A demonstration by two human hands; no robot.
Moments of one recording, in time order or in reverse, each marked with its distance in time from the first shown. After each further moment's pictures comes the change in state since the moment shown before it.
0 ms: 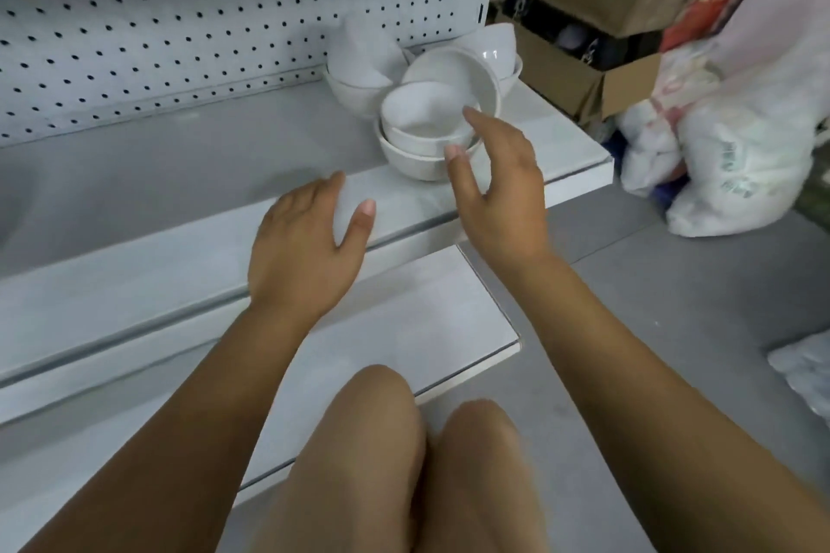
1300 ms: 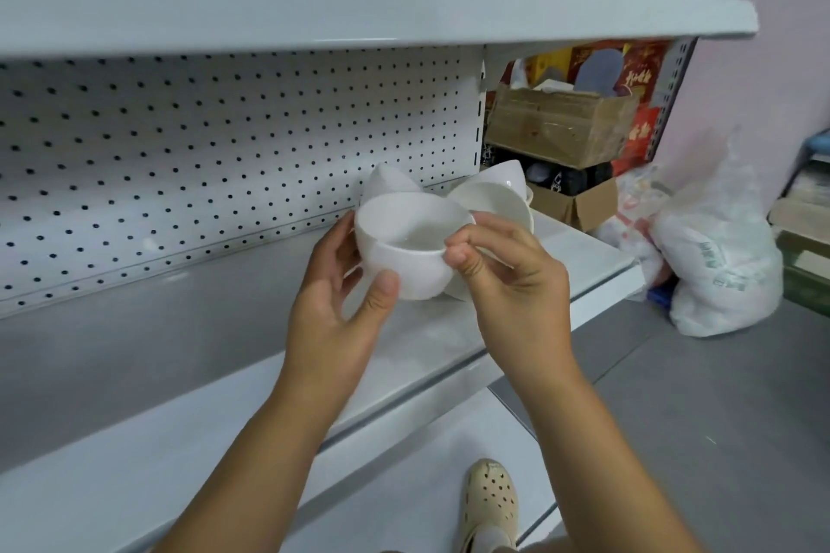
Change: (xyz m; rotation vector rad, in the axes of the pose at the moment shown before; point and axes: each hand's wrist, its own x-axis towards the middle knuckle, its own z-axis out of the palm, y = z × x) left_hand 0.049 -0.028 -0.016 -1.183 0.129 0.250; right_hand 0.002 -0.056 0.046 0.568 0.212 -0.008
